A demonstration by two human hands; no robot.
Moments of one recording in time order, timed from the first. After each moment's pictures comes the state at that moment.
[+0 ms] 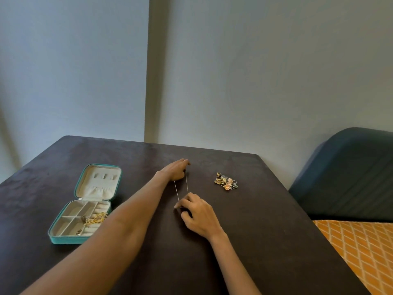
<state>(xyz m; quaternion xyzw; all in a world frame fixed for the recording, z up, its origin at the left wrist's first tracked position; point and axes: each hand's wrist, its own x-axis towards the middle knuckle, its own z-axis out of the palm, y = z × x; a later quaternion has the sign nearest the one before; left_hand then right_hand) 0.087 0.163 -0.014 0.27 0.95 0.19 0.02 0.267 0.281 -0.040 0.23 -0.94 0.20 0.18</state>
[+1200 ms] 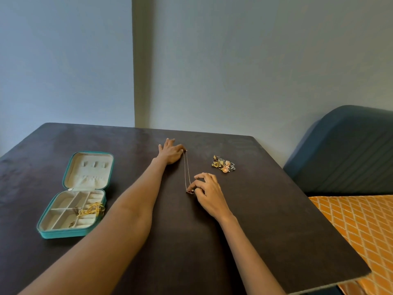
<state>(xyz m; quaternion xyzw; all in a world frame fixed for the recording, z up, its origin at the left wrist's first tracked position) 0.061 0.157 -0.032 0.17 0.96 0.20 0.05 0.260 0.292 -0.039 0.08 -0.95 0.29 0.11</state>
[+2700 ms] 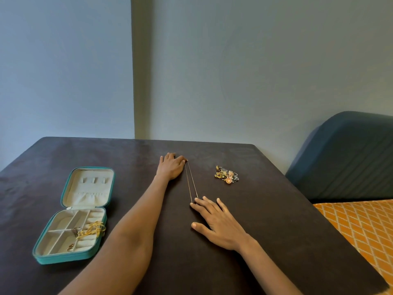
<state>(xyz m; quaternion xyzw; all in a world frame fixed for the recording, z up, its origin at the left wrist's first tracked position) 0.065 0.155 -0.045 0.18 0.97 0.18 -0.03 0.292 0.303 -0.041 0.16 -0.98 0.09 -0.03</state>
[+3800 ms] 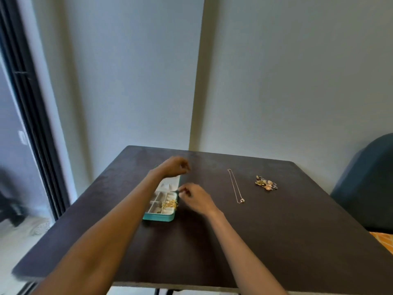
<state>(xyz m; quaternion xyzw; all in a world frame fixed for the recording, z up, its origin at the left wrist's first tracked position) 0.195 -0.029 0.050 0.23 0.95 0.22 -0.04 0.274 0.109 -0.007 0.17 -0.93 0.32 0.04</state>
